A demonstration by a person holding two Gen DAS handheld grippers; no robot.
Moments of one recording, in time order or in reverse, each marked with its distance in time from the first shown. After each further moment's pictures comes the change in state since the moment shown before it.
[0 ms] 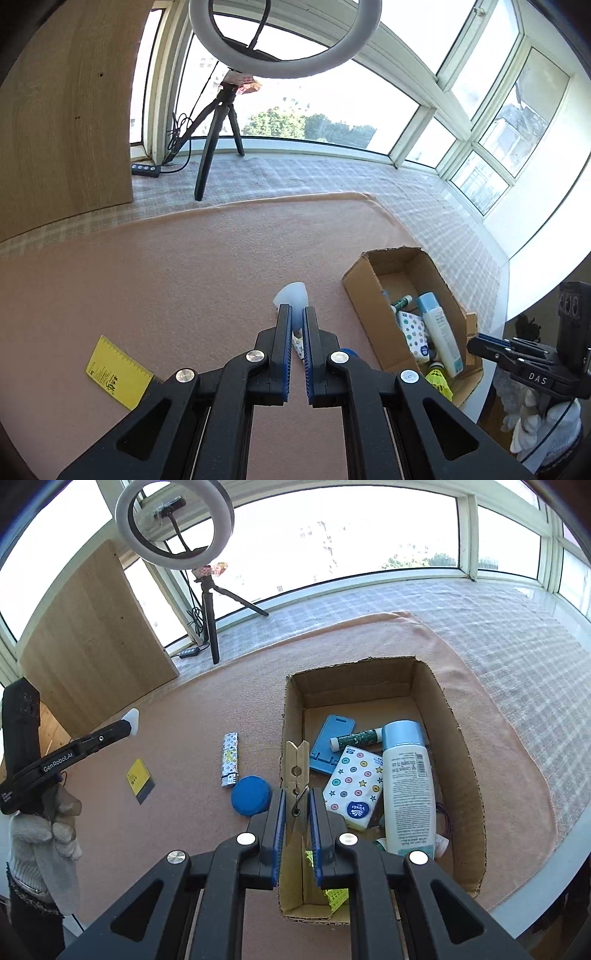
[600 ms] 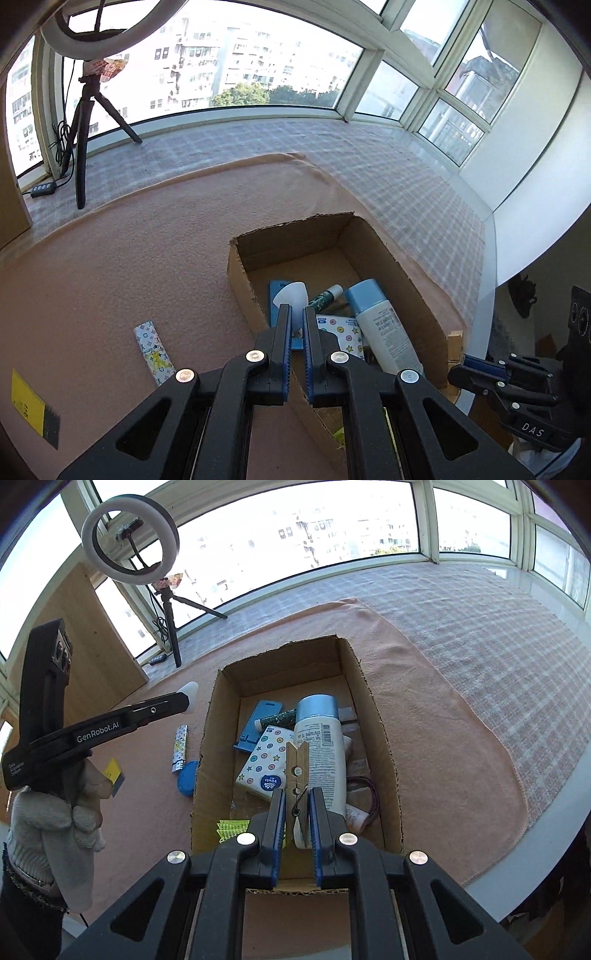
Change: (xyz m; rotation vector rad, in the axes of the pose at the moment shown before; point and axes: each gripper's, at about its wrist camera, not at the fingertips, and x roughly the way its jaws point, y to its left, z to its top) left arm 0.102 -0.143 0.005 0.144 0.126 -0.058; right arm -0.015 -0.071 -0.026 0.063 -0.001 -0.027
